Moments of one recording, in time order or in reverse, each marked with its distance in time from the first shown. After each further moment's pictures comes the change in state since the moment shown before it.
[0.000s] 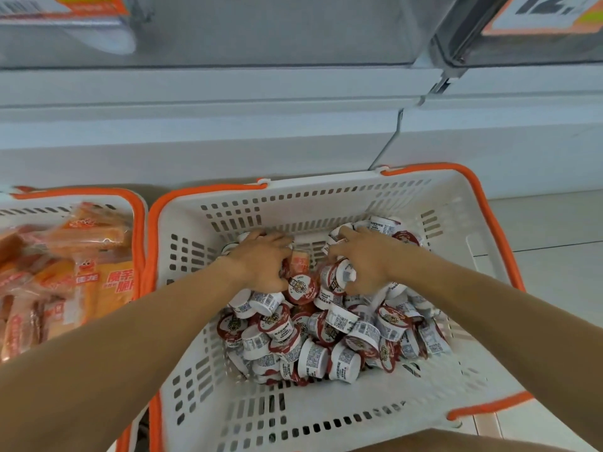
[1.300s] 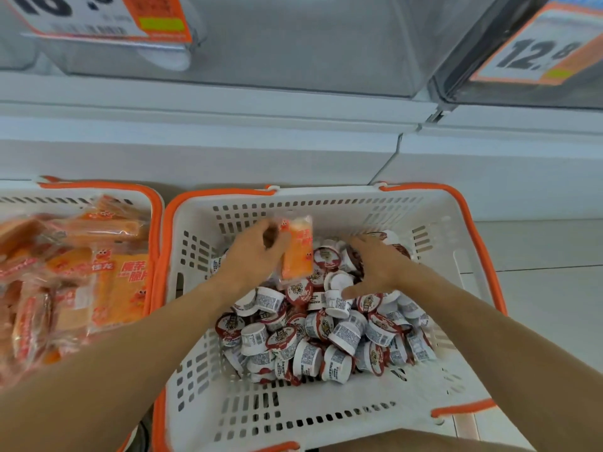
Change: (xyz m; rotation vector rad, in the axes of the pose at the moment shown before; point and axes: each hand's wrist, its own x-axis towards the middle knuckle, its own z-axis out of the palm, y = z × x) left_hand -0.054 0.034 -0.029 -1.043 0.628 -0.294; right_hand -0.003 0.021 0.024 0.326 0.141 0.176
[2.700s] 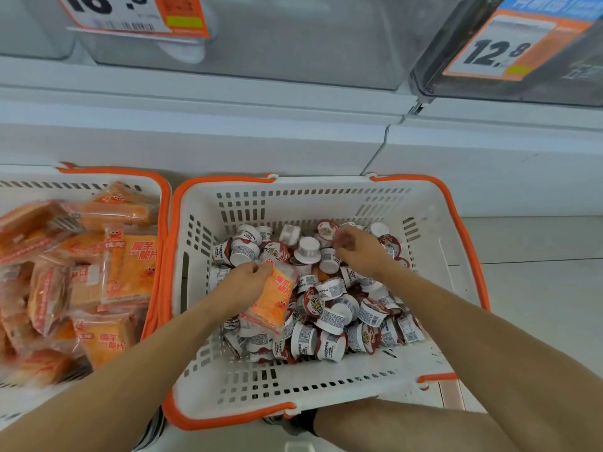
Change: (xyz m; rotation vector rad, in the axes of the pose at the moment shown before) left_hand -0.063 -0.012 0.003 -0.010 -0.211 -0.420; right_hand -0.001 -0.014 0.029 0.592 0.277 0.059
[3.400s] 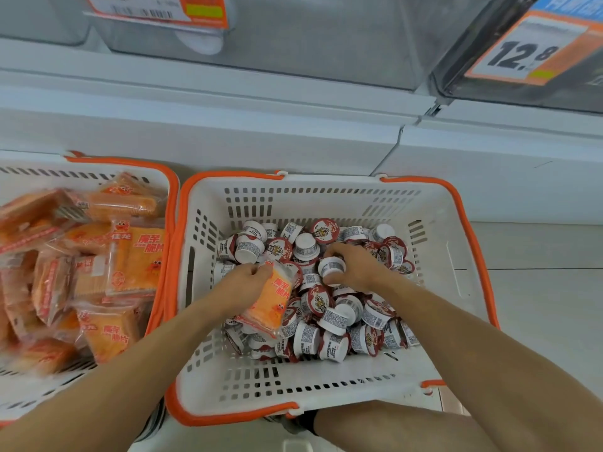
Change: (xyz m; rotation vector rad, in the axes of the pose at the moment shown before) left_hand -0.001 -0.013 -0.005 -0.058 -0.032 -0.021; right_hand 0.000 -0.001 0.018 -0.274 -0.220 -0.081
